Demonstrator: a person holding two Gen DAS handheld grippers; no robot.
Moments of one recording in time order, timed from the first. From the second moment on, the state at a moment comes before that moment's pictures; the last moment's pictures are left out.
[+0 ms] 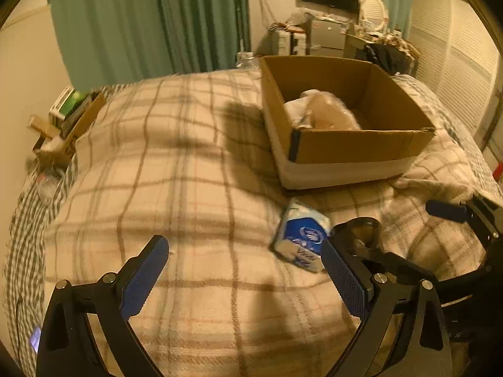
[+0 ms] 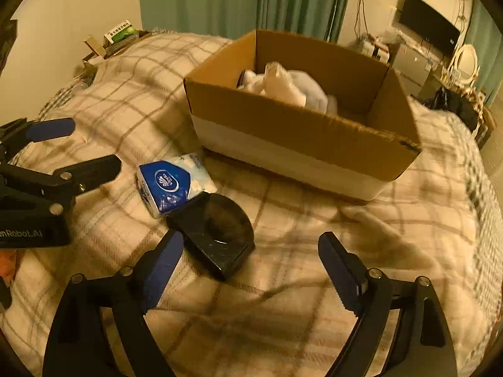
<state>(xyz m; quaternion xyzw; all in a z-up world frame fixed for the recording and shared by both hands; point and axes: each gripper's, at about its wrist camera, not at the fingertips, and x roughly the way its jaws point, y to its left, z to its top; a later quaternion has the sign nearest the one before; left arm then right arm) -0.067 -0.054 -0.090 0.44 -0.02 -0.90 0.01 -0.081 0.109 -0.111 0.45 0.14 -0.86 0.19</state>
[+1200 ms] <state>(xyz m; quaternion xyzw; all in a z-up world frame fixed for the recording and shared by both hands) -0.096 -0.012 -0.109 0.48 -0.07 -0.87 -0.04 -0.100 0.167 -0.071 0.43 0.07 -0.89 0.14</state>
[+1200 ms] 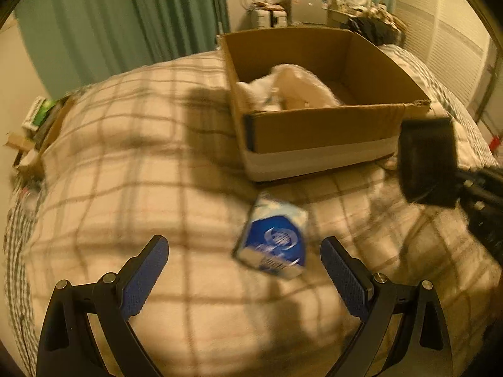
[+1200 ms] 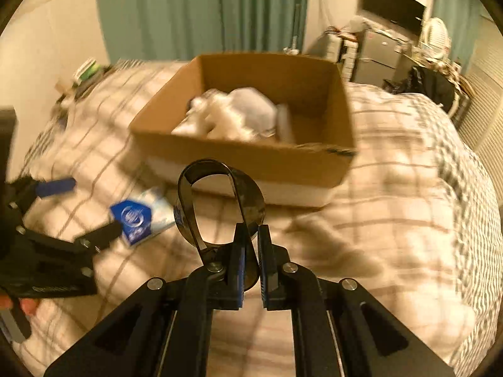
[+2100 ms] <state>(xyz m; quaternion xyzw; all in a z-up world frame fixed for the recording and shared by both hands) -0.064 0.017 -0.092 0.47 -0.03 -0.87 -0.10 -0.062 0.171 -0.054 0.42 0.06 -0.90 0.12</state>
